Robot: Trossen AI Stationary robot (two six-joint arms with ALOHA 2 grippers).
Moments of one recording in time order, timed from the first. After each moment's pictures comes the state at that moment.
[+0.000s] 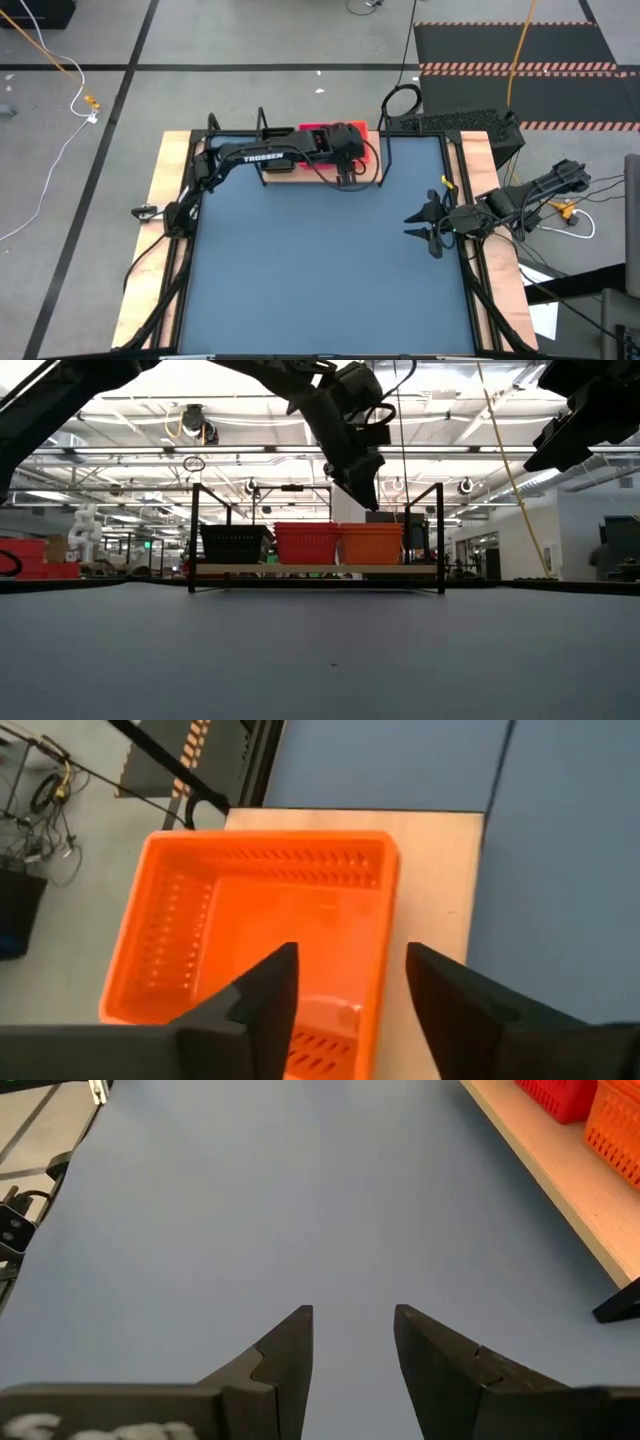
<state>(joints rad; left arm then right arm) 0.28 2.17 1.99 -0.68 -0.23 0.27 0.40 0.53 0.45 -0.57 0.34 0.42</state>
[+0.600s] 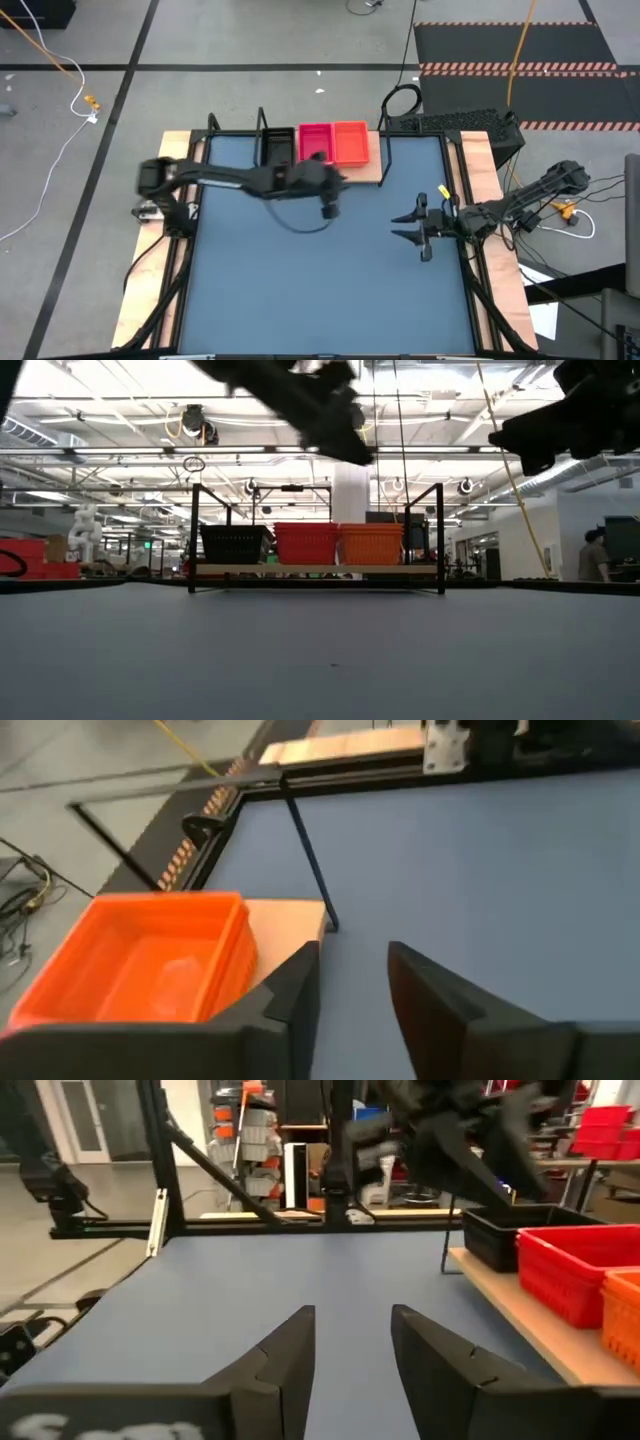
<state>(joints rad) 0.09 1.77 1.32 -0.06 -0.21 0.16 0.40 0.53 0.06 0.40 0.42 0.06</state>
